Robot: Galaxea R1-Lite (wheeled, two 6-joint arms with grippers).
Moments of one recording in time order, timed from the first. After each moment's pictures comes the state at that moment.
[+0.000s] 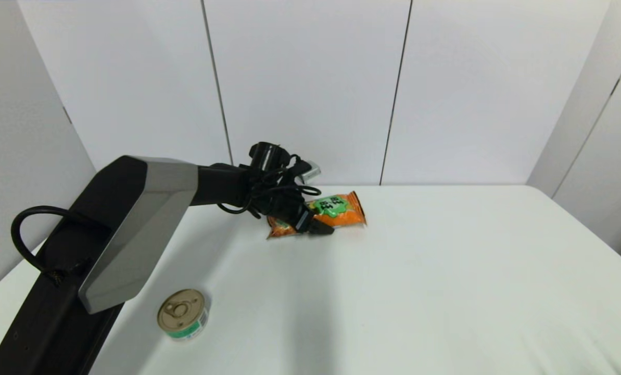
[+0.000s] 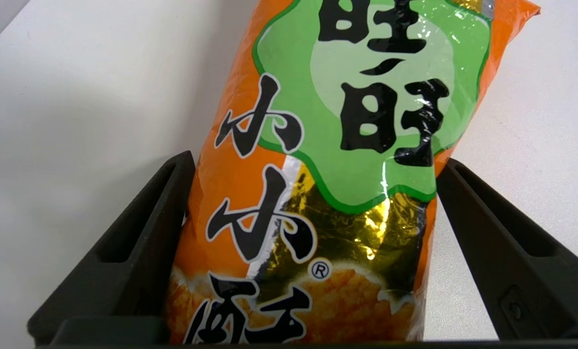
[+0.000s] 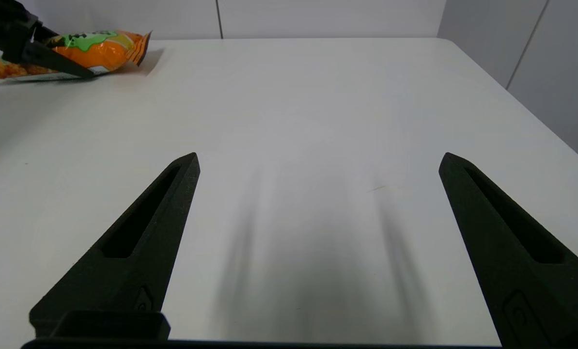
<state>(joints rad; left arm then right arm) -0.47 2.48 -1.97 0.25 -0.52 0.40 0.00 0.00 0.00 -0.02 0.00 0.00</state>
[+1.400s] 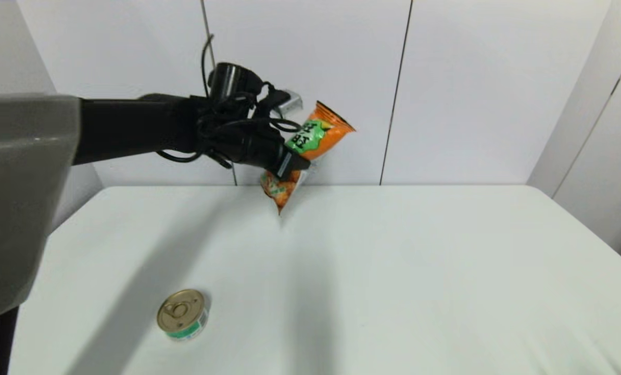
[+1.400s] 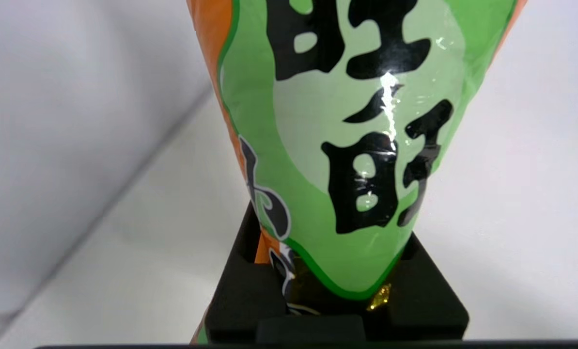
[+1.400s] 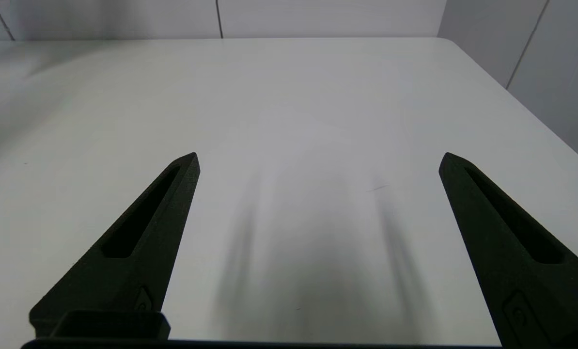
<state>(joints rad) -0.46 2.15 -1.95 0.33 -0.36 0.36 0.00 0.00 0.00 -0.02 0.00 0.00</state>
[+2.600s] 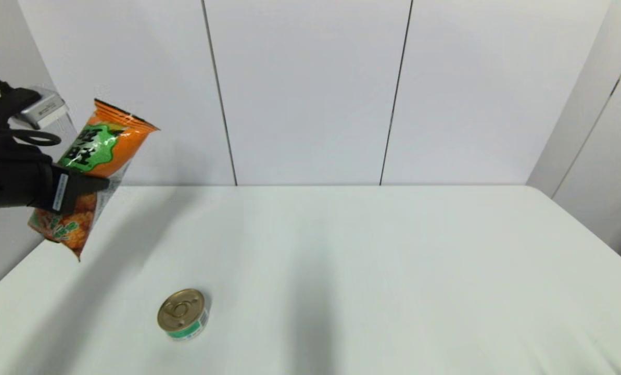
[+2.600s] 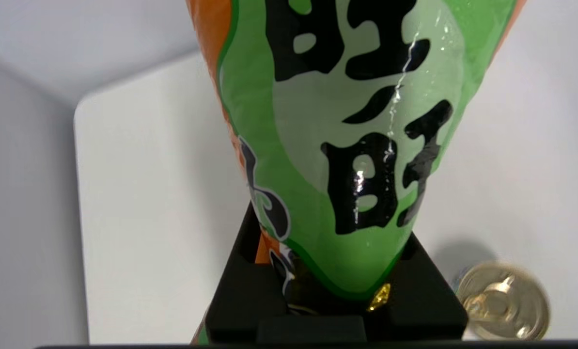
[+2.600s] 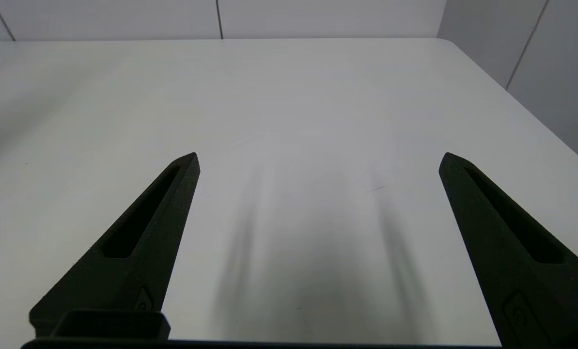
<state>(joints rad) 0.07 1.41 -1.12 0.25 -0.20 0.35 0.00 0.00 0.00 -0.02 0.00 0.00</state>
